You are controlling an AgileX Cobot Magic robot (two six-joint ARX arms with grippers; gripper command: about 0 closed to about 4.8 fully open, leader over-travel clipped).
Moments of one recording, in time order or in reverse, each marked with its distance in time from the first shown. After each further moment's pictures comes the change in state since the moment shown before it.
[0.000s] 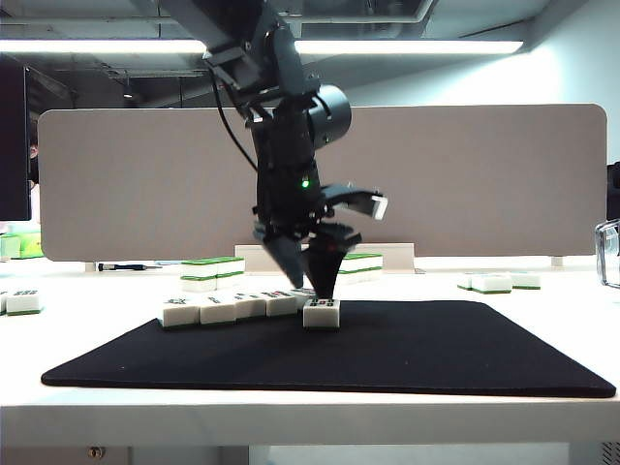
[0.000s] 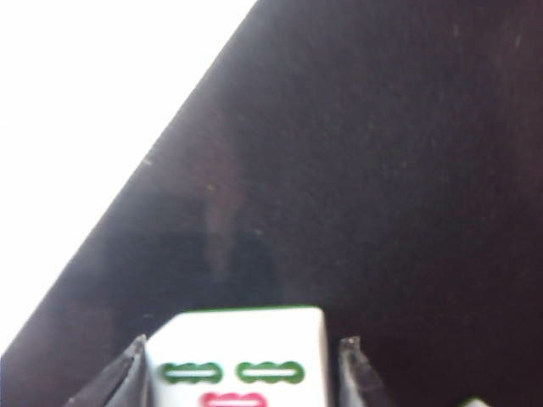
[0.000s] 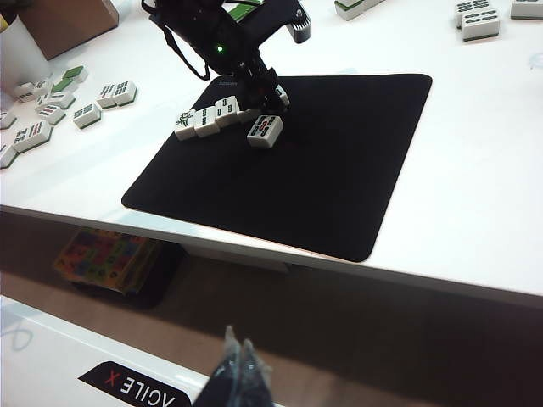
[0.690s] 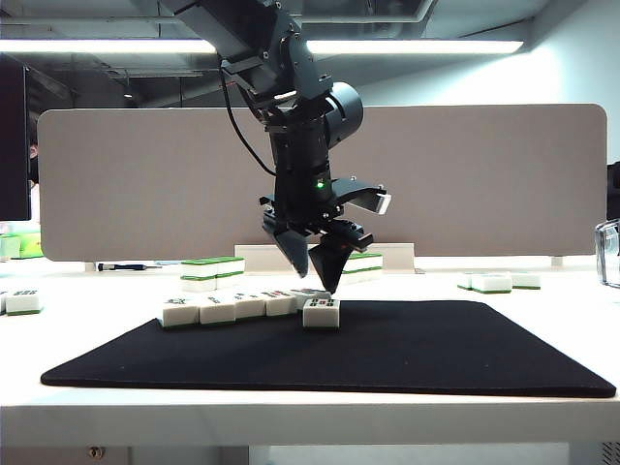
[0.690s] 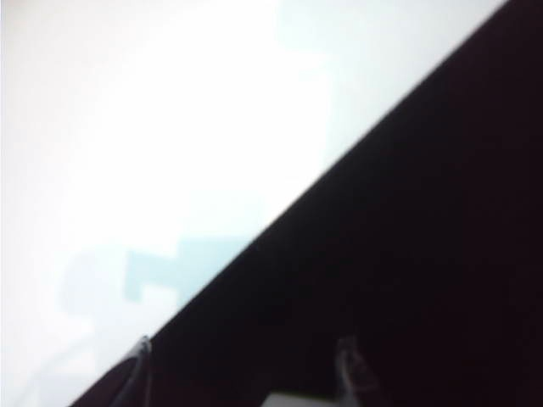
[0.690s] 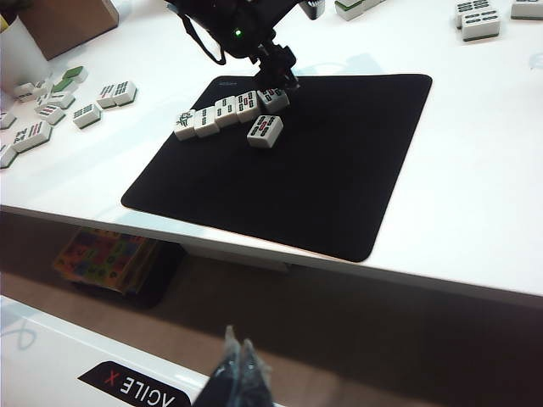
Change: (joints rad) left arm -0.006 0.081 0.138 0.005 -0.108 -0.050; right arm 0.000 0.000 0.000 0.000 0.000 0.000
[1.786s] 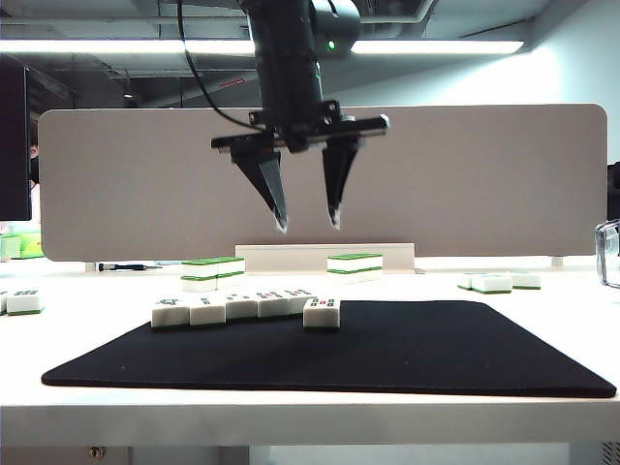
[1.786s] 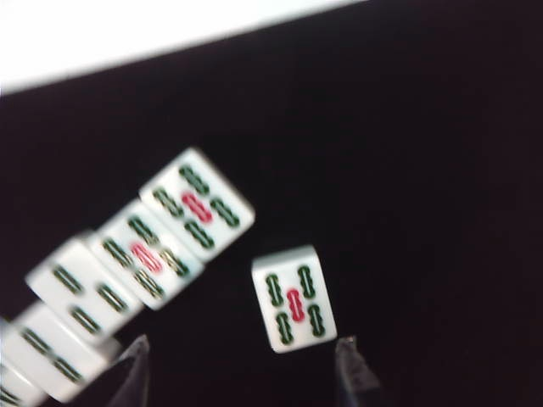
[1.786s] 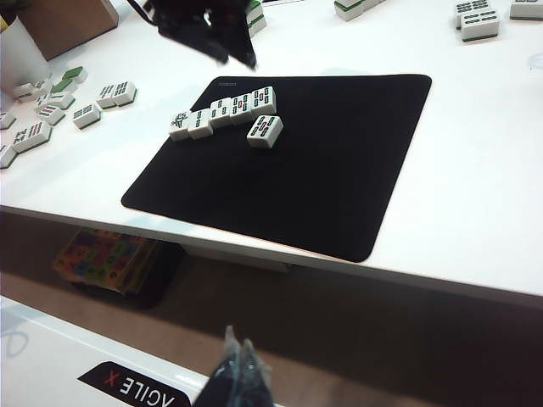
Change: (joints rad) left arm -0.042 -0.140 0.121 -0.468 0.149 -0.675; right arm 0.000 0.000 0.000 0.000 0.000 0.000
